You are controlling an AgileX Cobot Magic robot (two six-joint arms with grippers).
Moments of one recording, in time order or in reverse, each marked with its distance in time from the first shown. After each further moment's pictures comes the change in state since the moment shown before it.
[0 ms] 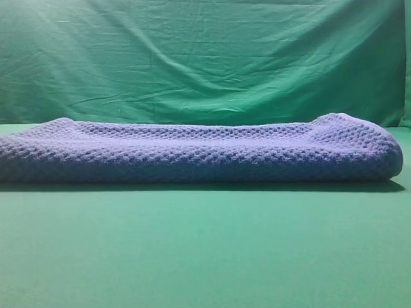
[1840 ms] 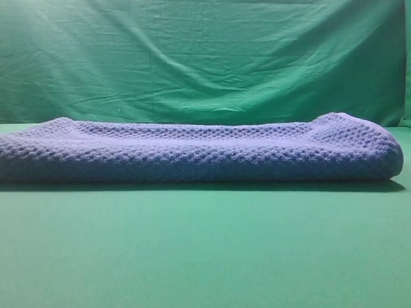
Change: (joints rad) left arm 0.000 -0.042 0.351 0.169 -0.267 -0.152; right arm 0.000 -0.053 0.421 0.008 -0.439 -0.018
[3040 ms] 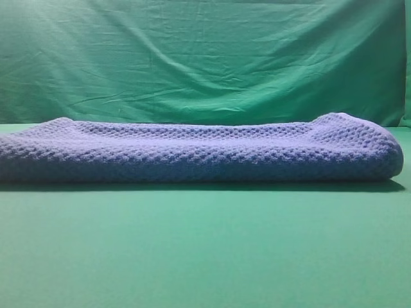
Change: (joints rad) left arm 0.000 0.000 0.130 -0.018 -0.109 0.000; right arm 0.000 0.000 0.108 -0.046 0.115 0.000
